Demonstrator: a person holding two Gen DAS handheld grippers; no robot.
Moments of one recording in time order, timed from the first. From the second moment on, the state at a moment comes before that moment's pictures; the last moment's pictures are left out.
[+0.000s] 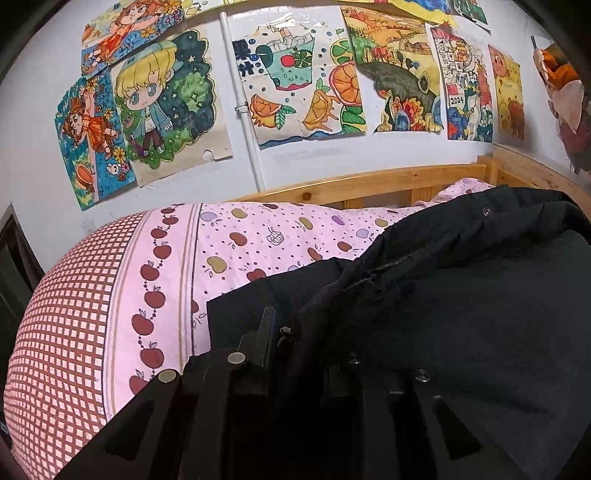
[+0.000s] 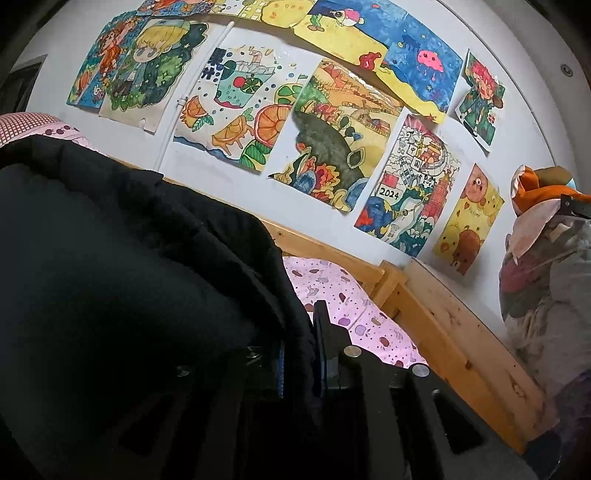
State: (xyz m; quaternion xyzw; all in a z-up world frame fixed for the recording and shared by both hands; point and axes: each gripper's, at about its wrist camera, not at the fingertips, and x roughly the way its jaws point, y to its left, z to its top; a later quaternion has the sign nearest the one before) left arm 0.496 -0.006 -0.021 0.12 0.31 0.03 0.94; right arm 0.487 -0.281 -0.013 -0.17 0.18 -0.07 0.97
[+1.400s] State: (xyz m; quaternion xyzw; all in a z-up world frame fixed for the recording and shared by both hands) left arm 0.507 -0.047 -0.007 0.05 0.33 -0.06 0.94; right arm 0.527 -0.310 -0.029 -0.06 0.28 0.07 0.95
